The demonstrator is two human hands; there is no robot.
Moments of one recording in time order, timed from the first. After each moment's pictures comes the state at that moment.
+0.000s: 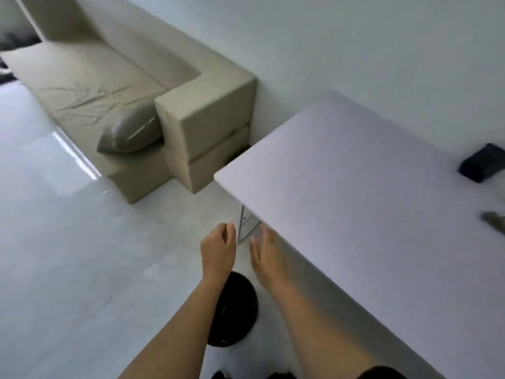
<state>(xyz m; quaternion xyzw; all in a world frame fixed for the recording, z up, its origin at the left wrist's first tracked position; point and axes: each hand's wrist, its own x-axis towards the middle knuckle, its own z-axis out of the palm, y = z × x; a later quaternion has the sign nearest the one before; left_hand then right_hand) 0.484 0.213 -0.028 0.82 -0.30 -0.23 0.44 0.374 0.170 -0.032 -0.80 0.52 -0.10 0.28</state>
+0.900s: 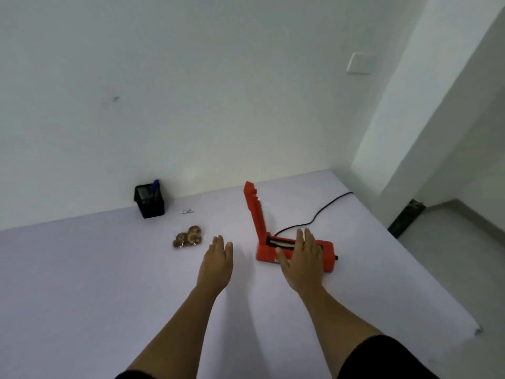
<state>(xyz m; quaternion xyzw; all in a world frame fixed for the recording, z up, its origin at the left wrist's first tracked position) -0.135 -0.062 0.063 0.51 -0.75 -0.39 0.16 -0.303 0.041 0.043 -0.40 0.90 -0.18 0.00</state>
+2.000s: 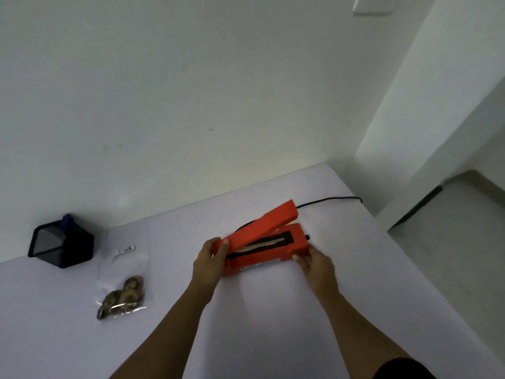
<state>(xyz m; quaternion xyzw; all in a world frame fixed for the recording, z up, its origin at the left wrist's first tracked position) -0.322 -0.188 0.006 0.57 -0.58 -0.56 0.16 -0.516 -0.047 -0.048 -0.33 0.85 -0.36 0.19</state>
